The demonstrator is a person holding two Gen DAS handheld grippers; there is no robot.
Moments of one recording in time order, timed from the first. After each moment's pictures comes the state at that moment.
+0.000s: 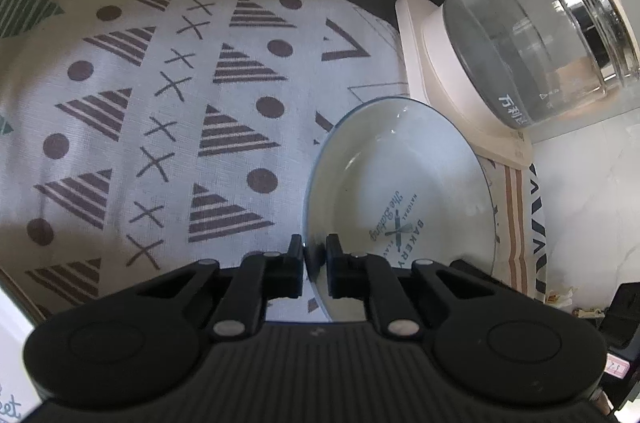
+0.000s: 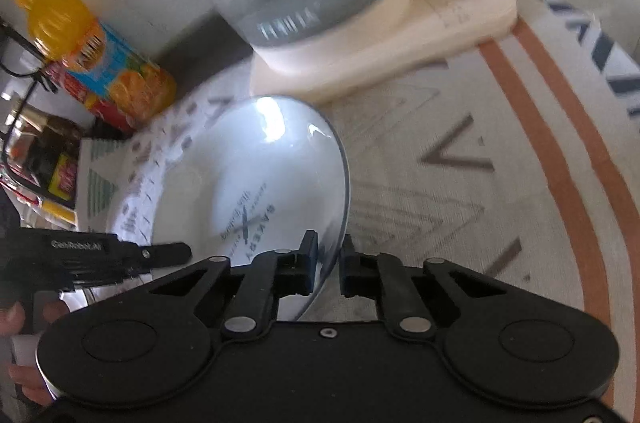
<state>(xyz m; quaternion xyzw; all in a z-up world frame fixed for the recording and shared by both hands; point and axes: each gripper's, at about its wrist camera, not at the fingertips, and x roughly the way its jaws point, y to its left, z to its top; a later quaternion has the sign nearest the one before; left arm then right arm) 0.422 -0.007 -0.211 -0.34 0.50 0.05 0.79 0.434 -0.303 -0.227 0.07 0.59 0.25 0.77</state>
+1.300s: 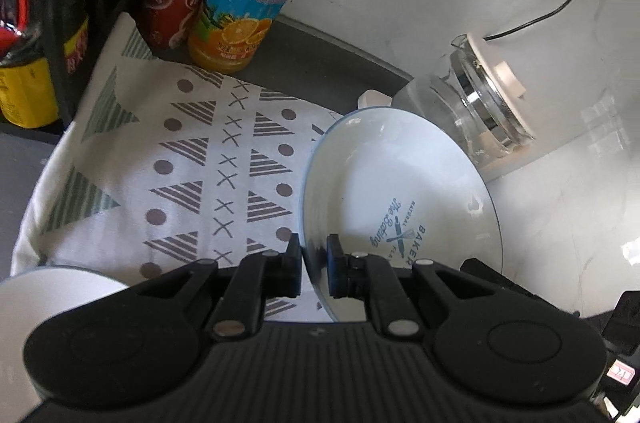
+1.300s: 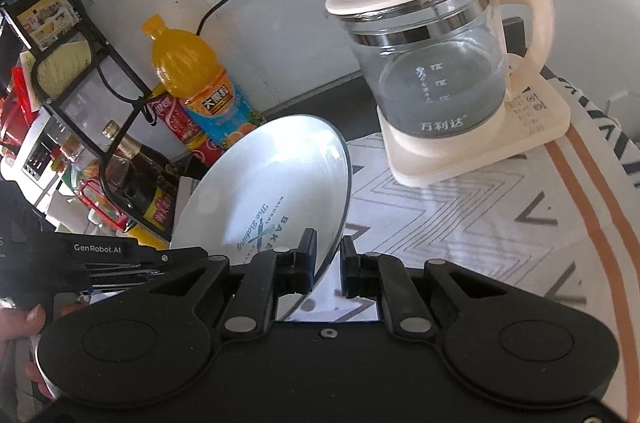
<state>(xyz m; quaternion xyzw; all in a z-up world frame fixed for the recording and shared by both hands) 0.358 0.036 -0.113 -0.33 0.42 0.03 0.85 0.377 -0.242 -0.126 0.09 0.50 0.27 0.81</state>
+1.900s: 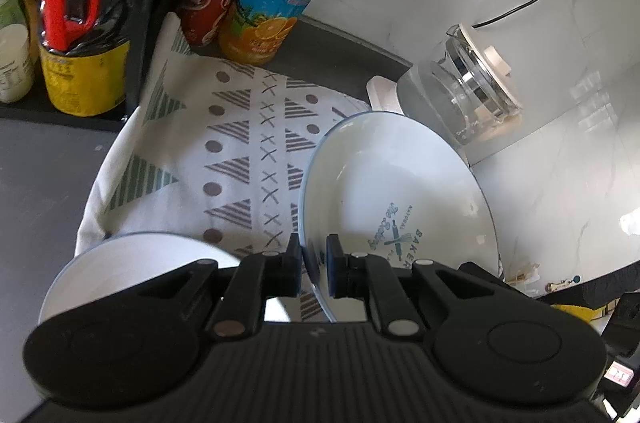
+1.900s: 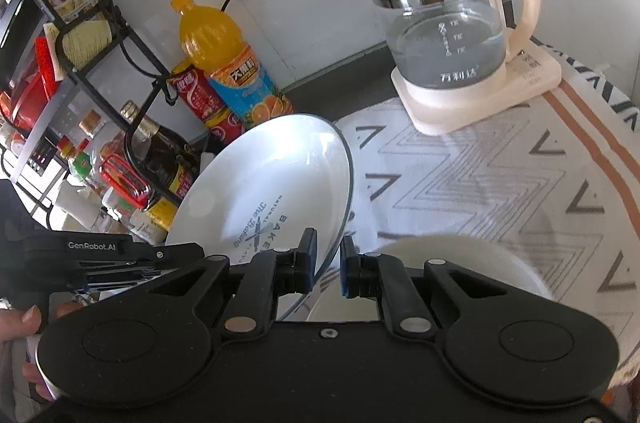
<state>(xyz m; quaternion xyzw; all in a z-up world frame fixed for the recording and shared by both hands) 0.297 0.066 -0.106 -0.31 0.42 0.01 0.85 0.305 -0.219 -0.117 0.10 0.50 0.24 0.82</state>
